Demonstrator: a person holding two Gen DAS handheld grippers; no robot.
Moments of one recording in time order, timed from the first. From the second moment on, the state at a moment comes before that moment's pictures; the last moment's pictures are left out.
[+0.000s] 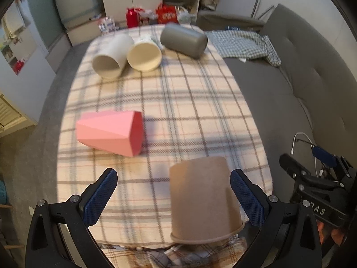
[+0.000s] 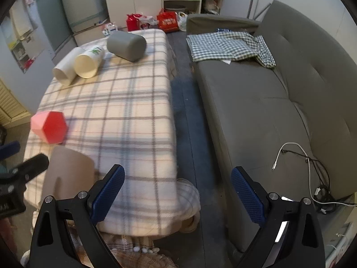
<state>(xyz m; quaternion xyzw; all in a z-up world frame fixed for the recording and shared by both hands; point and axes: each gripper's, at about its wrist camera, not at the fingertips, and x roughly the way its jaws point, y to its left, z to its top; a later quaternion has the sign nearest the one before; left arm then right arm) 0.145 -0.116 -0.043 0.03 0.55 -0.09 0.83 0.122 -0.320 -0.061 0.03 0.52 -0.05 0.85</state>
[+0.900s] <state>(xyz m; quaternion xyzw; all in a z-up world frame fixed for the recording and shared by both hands) 0.173 -0.127 -0.074 -0.02 0.65 -0.13 0.75 0.137 -0.322 -0.079 0.05 0.53 -0.05 0.84</state>
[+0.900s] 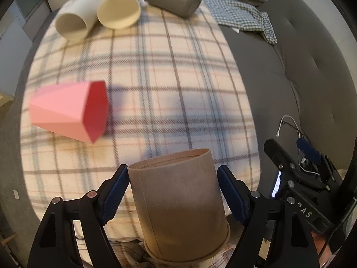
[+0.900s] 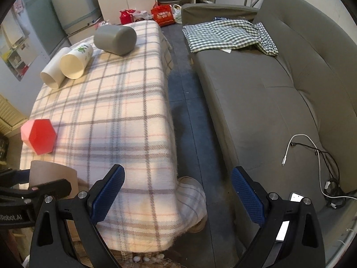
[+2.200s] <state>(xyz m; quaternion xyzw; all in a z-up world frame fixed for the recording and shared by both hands) 0.211 -0.141 -0.046 0.06 0.42 -0.10 0.90 0.137 -0.302 -0.078 0.08 0.49 -0.02 0.87</state>
